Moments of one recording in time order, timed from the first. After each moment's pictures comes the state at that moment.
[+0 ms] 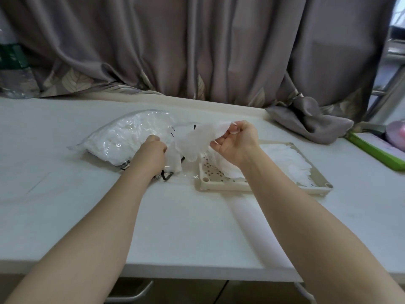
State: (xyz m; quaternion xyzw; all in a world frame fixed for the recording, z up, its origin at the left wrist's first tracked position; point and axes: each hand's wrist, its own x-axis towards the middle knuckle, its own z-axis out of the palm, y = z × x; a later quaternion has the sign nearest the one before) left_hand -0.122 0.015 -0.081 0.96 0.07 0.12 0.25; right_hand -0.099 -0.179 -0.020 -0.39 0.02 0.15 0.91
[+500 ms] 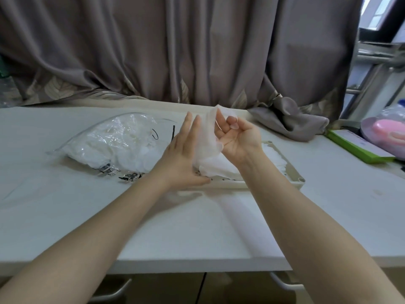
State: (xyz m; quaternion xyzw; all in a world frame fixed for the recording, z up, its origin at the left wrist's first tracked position) left_hand -0.166 -0.080 -0.053 0.91 -0.22 0.21 0.29; right_hand -0.122 -0.228 -0.003 -0.28 -0.07 0.15 0.95
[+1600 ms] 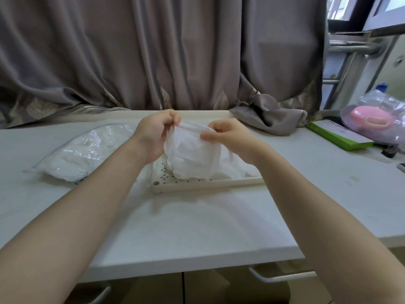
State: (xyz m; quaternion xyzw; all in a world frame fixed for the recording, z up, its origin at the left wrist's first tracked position) left_hand -0.153 -0.118 0.025 0.63 -0.07 0.02 0.78; right_hand -0.134 -0.300 0.014 -0.84 -0.22 -0.01 0.50
